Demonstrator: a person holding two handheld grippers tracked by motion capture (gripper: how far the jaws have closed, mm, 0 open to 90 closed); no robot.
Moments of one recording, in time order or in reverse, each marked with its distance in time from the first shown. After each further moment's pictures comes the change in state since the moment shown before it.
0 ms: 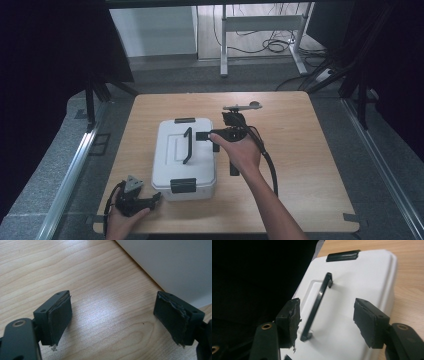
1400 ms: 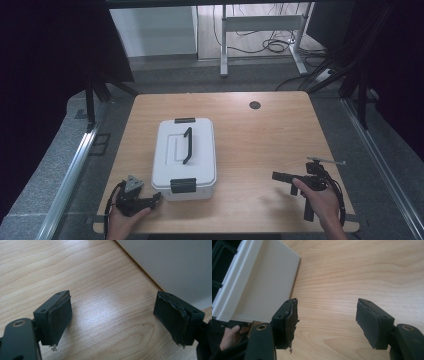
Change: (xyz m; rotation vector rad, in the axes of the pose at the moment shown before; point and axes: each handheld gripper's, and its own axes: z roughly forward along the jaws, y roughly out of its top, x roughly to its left) left arm -0.001 0.001 0.001 -0.002 0.007 -0.007; right arm -0.193 -0.131 -0.110 -0.085 -0.067 0.195
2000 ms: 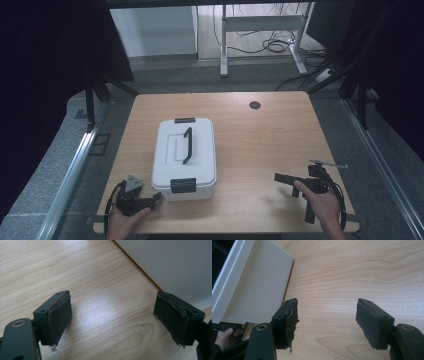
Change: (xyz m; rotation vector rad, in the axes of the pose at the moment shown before) left arm 0.000 0.001 0.001 0.001 -0.005 0.006; right arm -0.008 -0.006 -0.001 -0.020 -0.027 0.012
